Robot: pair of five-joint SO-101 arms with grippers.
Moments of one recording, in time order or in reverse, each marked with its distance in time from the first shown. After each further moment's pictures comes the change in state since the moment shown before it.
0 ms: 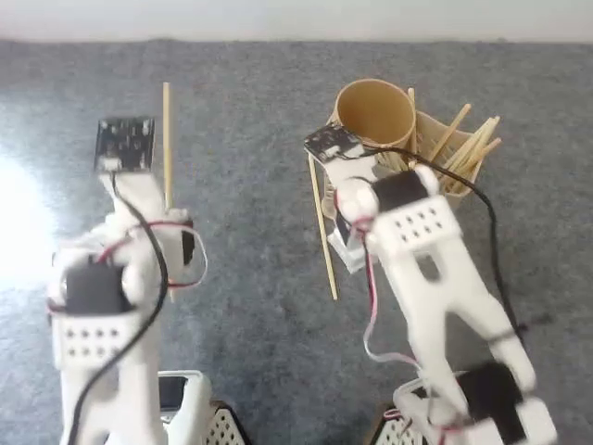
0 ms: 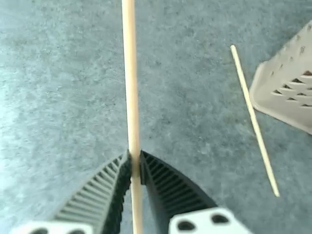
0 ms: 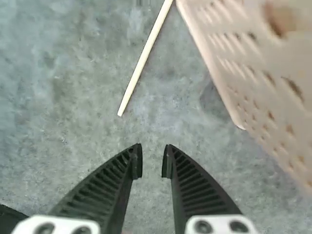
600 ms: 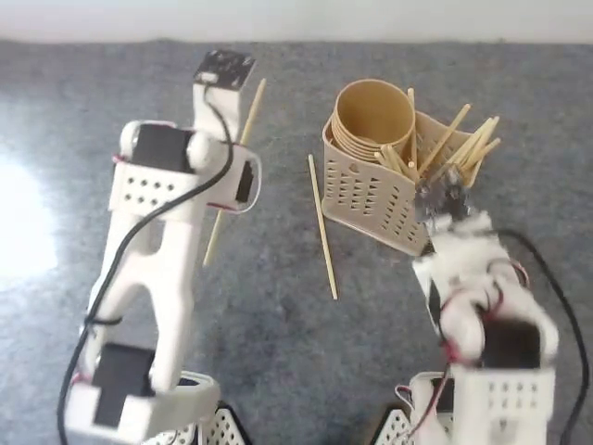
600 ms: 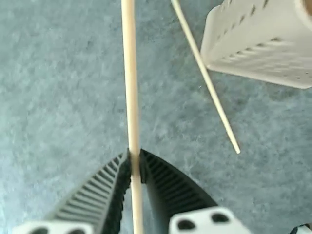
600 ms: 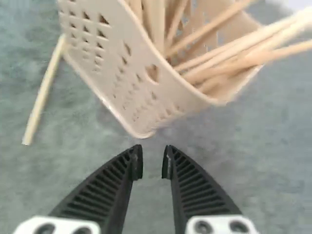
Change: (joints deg) left arm 12.6 43.3 -41.1 18.5 -1.2; right arm 21.6 -51.9 27.7 -11.2 14.1
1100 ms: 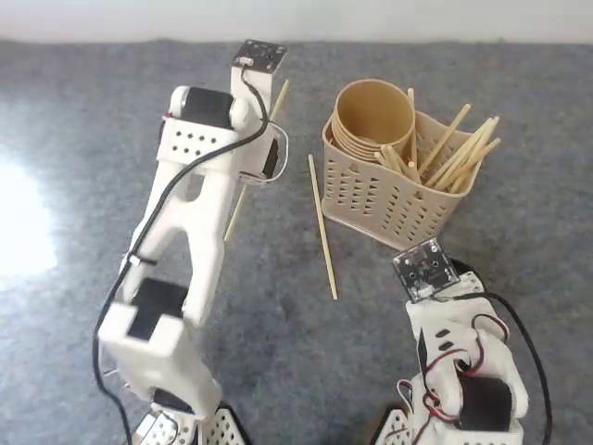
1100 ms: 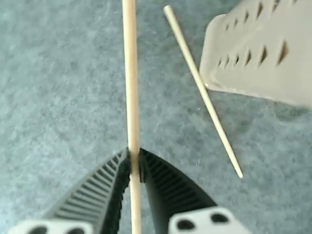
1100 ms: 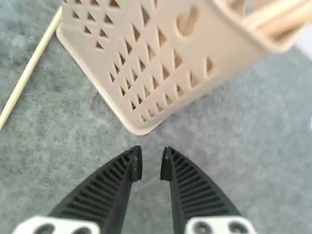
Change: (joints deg) left arm 3.5 22.2 -18.1 -0.2 -0.7; right arm 2.5 -40.5 32.2 -2.9 8.2
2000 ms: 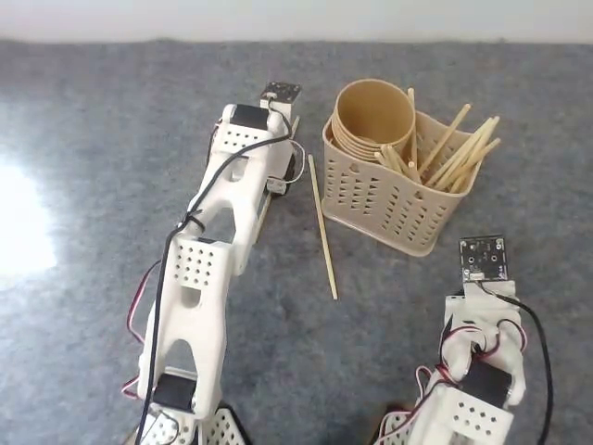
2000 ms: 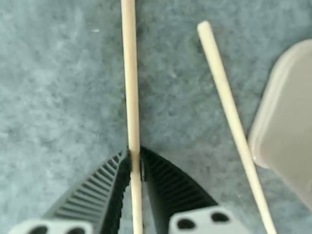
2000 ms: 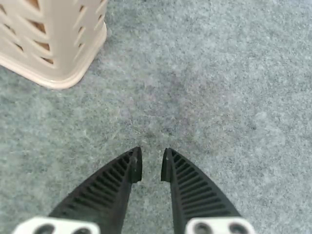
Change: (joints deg) left arm -1.0 48.1 -33.8 -2.9 1.1; right arm 22.3 0.7 20.7 -13.5 -7.6
